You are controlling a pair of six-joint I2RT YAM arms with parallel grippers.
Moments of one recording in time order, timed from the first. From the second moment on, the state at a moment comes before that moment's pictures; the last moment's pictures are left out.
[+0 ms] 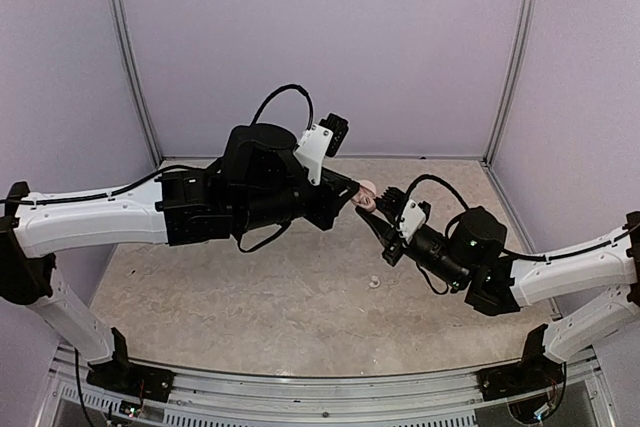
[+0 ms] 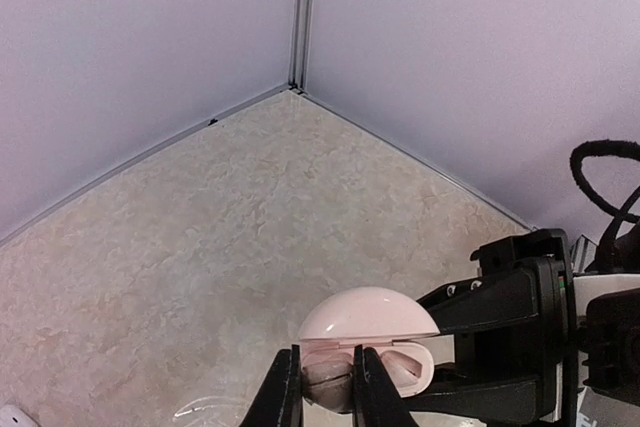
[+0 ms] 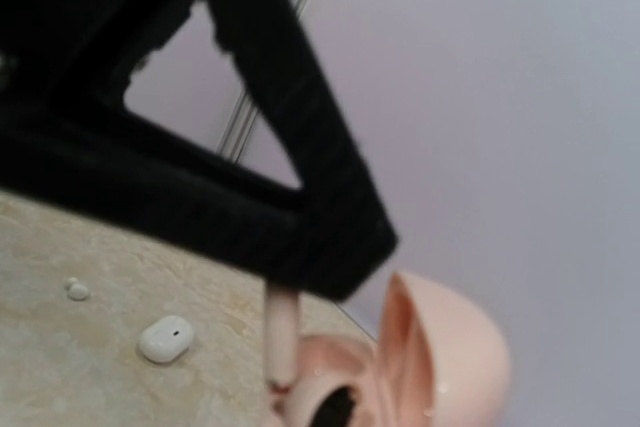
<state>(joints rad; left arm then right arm) -1.16 1.55 1.37 -0.12 -0.27 -0.20 1.05 1.29 0.53 0.92 0.18 -0.47</state>
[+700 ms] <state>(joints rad) -1.16 1.58 1.40 -0.15 -0.31 -0.18 1.05 1.31 0.54 0.92 0.20 -0.45</state>
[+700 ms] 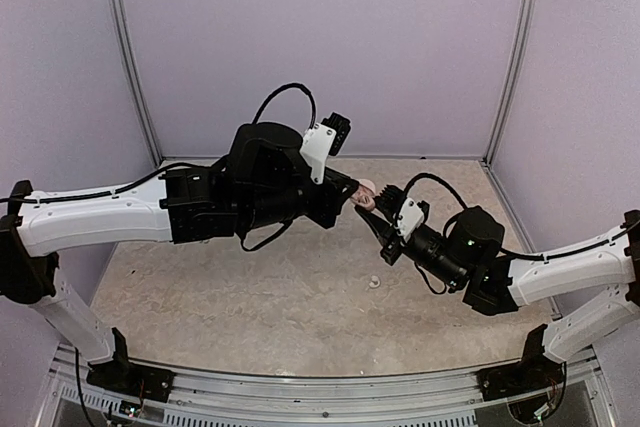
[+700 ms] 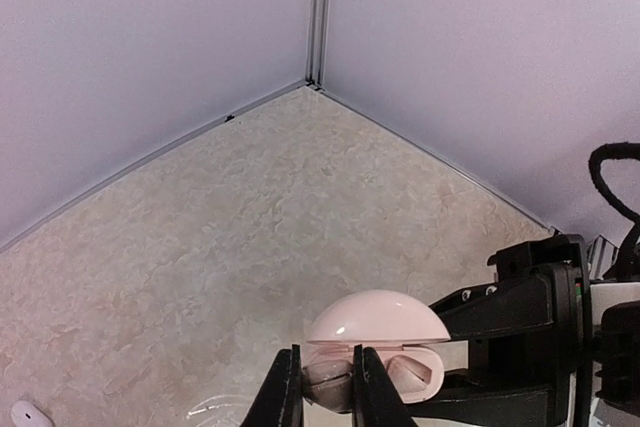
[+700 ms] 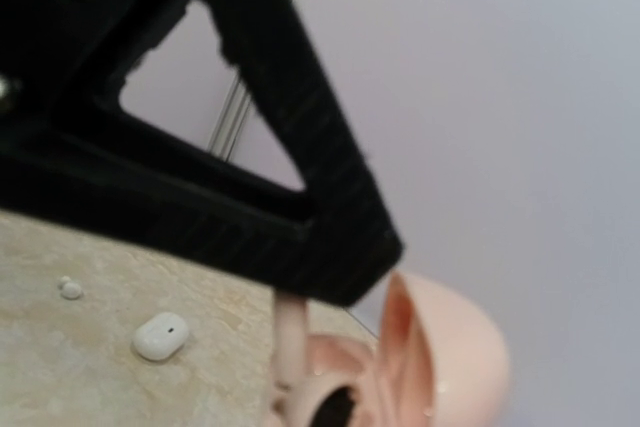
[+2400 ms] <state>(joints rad) -1.20 1.60 1.51 -0.24 -0.29 -0.12 1.05 1.31 0.53 0.95 0.20 -0.42</state>
